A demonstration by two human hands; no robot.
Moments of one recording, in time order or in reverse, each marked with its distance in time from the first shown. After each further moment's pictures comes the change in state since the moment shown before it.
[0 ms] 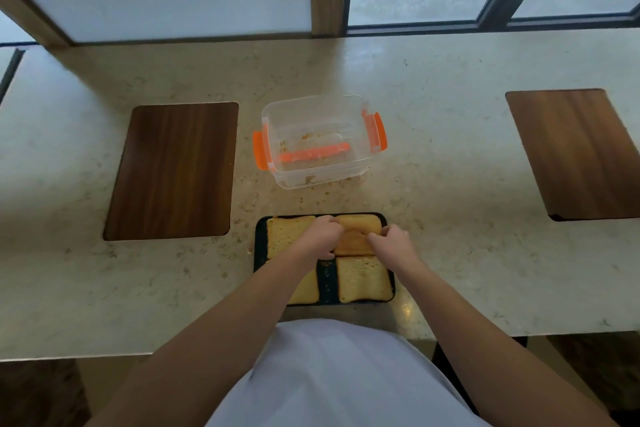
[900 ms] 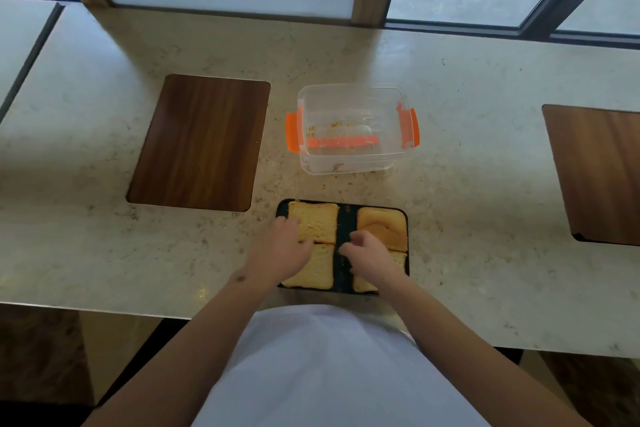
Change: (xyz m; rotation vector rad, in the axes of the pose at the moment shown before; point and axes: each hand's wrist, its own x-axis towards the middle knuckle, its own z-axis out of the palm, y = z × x) left_hand -0.055 -0.079 -0.074 0.611 0.367 0.319; right_hand -0.048 -0.021 0.056 0.071 -0.254 -0.145
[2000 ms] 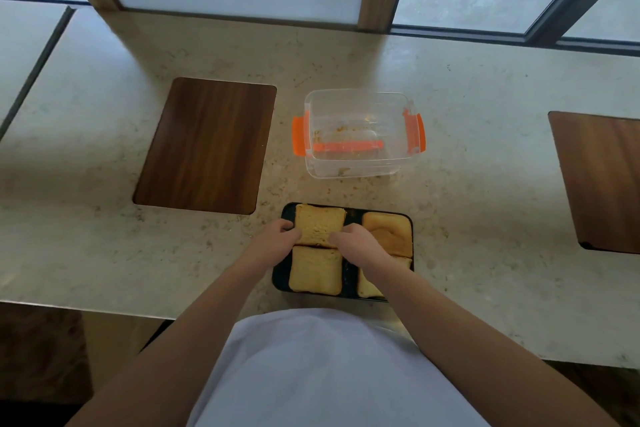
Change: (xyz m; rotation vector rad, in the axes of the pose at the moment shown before) left_hand 0.028 -0.030 -0.001 -0.545 -0.154 -0.308; right_hand 0.015 -0.042 0.010 -0.044 -0.107 0.078
